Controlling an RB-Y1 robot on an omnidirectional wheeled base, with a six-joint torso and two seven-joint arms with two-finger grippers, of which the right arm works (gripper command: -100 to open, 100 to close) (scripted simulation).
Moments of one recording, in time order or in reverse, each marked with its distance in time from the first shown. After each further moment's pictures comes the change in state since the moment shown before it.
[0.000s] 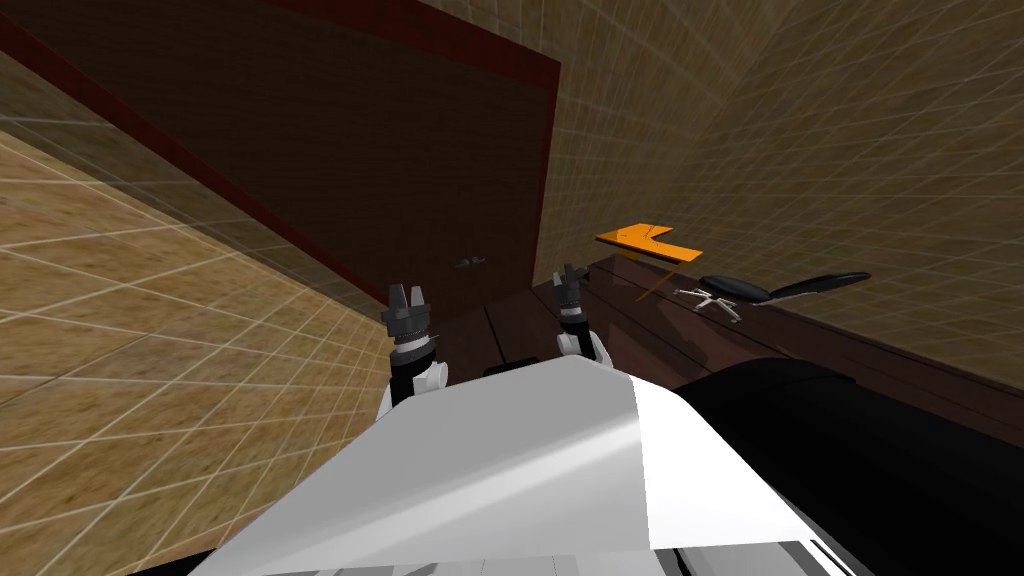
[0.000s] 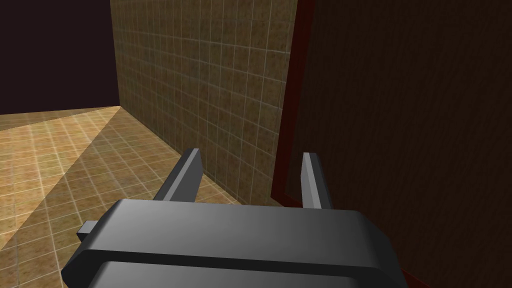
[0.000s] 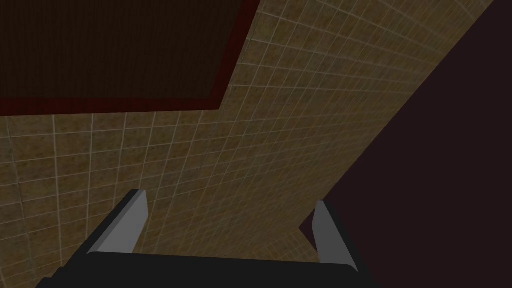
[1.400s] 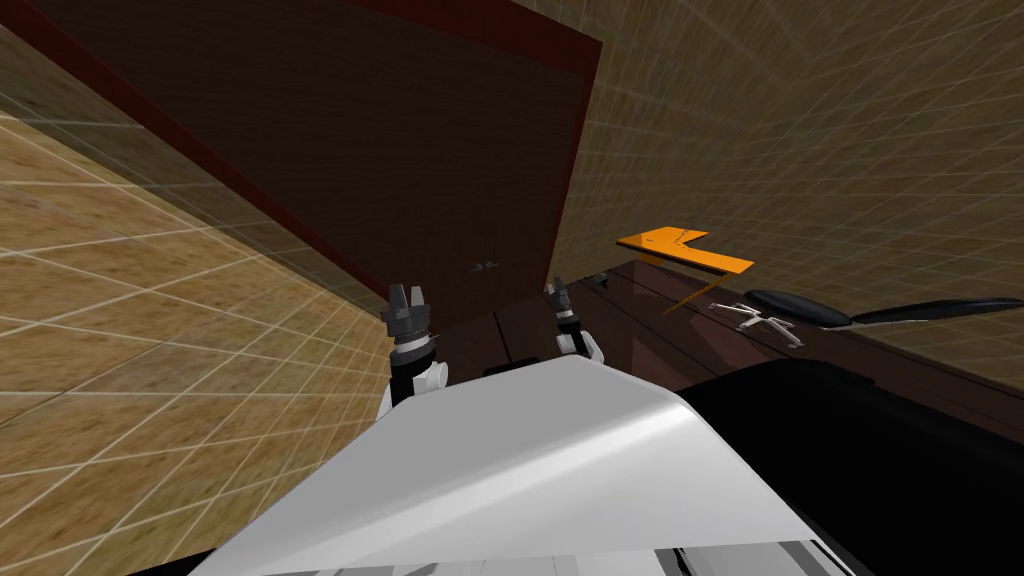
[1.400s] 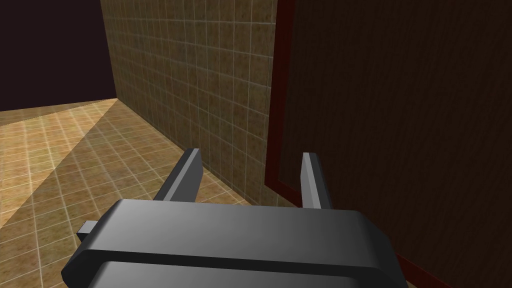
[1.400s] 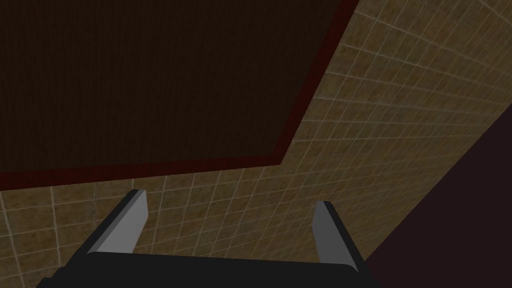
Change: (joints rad) arm -0.111 -0.063 -0.051 0.326 0.025 -0.063 -0.062
